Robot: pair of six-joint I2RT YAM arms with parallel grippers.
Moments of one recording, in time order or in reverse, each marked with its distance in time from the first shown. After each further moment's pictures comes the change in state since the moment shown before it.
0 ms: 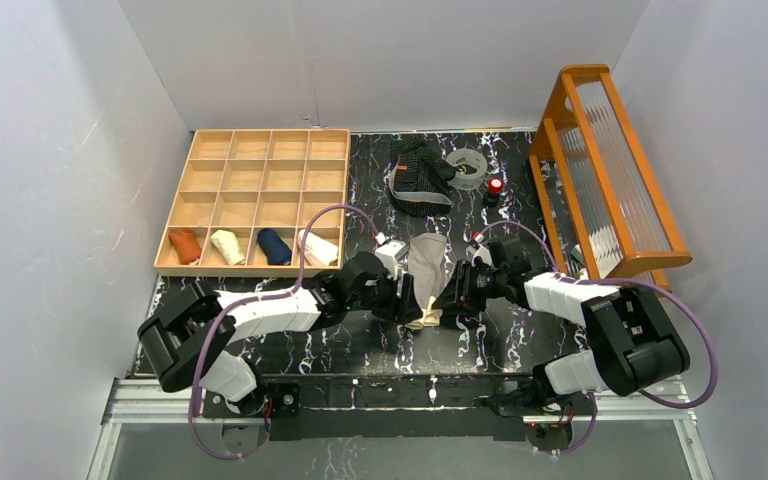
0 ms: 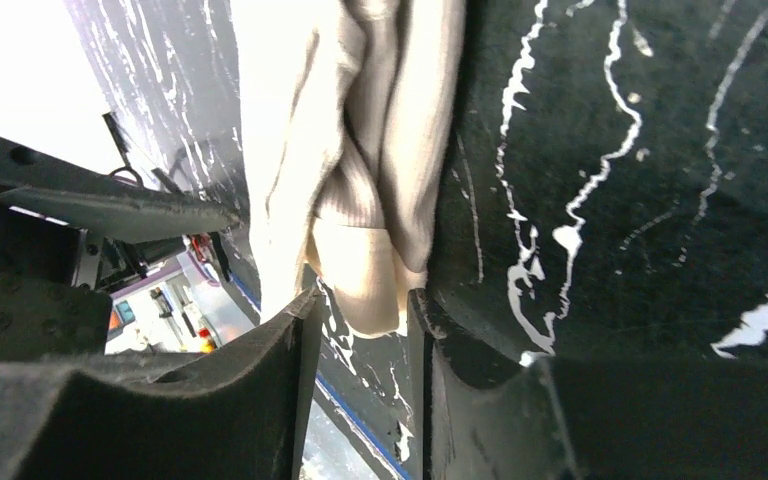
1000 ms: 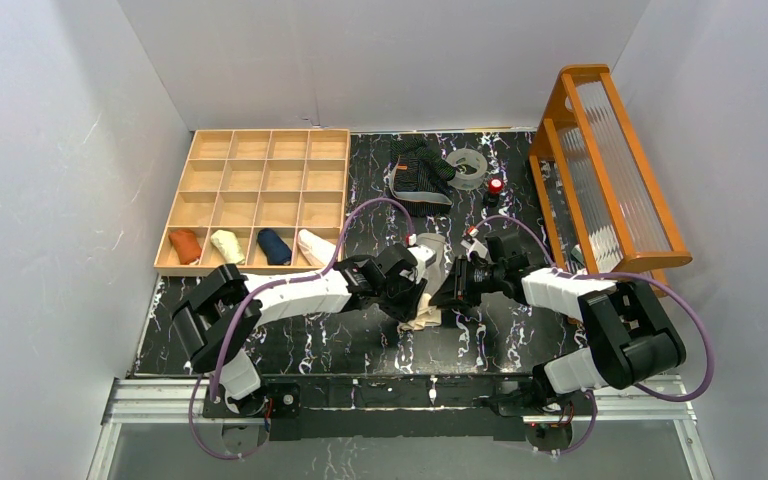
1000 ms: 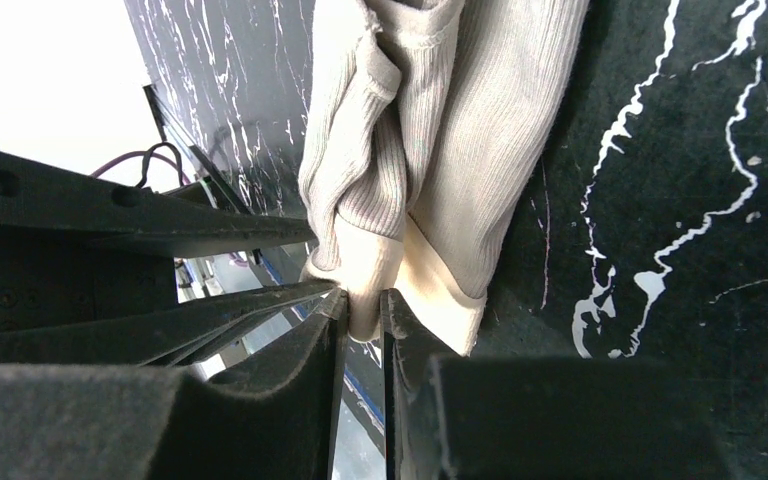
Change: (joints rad) left arm -0.066 0.172 0.330 -0.451 -0.095 0.246; right arm 0.004 0.032 0.037 0.055 -0.096 0.008
